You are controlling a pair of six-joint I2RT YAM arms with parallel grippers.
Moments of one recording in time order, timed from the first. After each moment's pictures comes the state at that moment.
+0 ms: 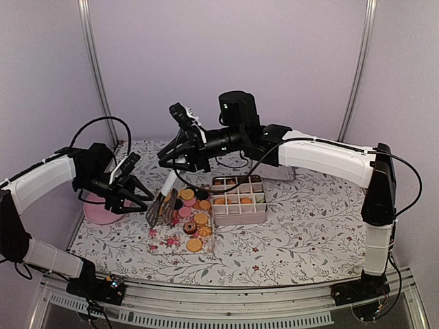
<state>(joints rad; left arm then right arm) -0.18 1.29 0.97 -1.09 1.24 1.00 0.98 2.01 1.86 -0.01 -0.87 -0.07</state>
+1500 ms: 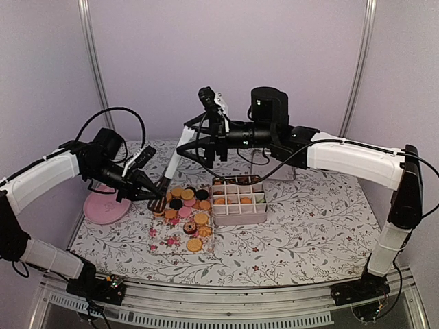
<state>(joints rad) -0.32 1.31 1.05 -0.91 1.09 0.78 0.93 1.82 1.64 0.14 -0.62 -0.05</state>
